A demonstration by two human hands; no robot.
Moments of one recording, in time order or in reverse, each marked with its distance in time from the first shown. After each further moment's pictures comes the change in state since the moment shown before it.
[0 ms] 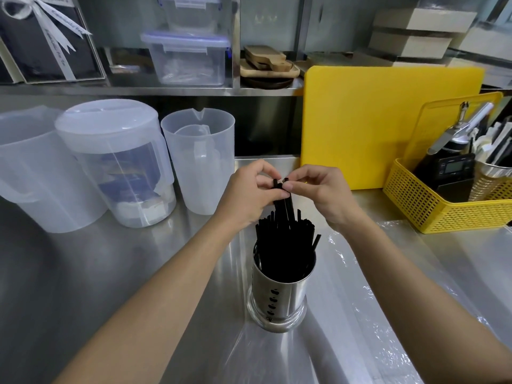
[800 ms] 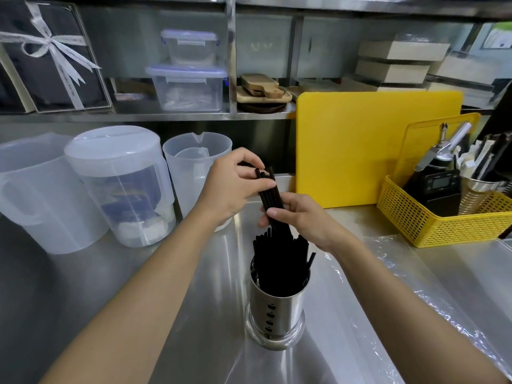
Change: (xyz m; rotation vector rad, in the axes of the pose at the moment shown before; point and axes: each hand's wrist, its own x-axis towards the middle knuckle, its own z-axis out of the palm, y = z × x) left_hand 0.006 0.035 -0.028 -0.099 0.071 0.129; right_hand -0.007 -0.011 0.012 -0.071 -0.295 0.143
